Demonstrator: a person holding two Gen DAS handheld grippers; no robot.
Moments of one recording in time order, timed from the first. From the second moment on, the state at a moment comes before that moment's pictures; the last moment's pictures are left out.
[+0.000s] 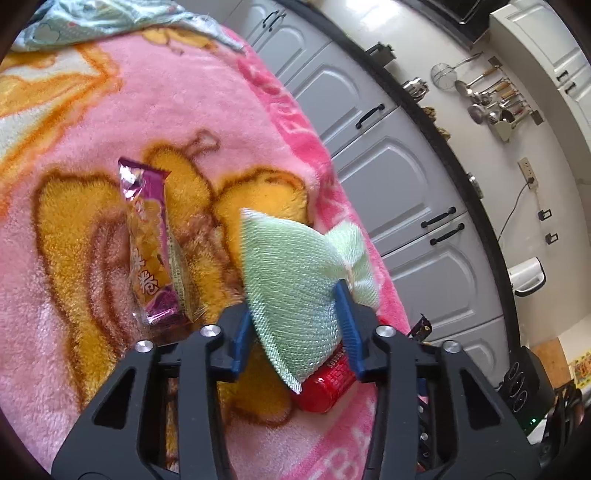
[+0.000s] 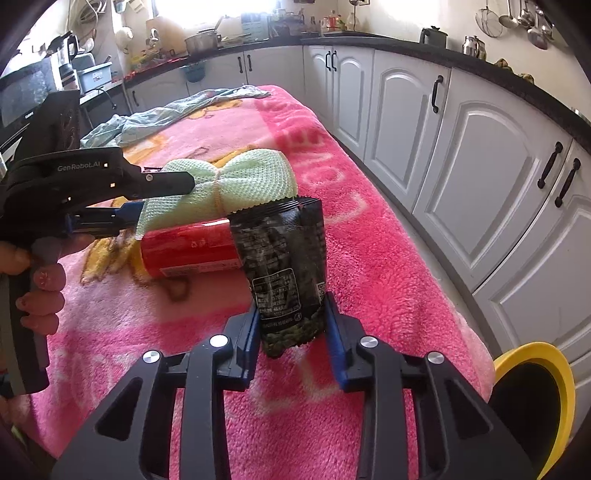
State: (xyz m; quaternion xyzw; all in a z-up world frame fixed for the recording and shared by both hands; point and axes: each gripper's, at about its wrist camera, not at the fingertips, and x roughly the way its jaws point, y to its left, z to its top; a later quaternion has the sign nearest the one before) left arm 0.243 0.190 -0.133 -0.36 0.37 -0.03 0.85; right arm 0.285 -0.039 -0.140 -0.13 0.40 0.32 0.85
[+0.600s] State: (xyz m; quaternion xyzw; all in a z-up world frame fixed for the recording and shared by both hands) left arm 0.210 0.144 -0.043 -0.28 0.29 -0.08 0.91; right arm 0.255 -0.074 -0.084 -0.08 0.36 0.33 0.87
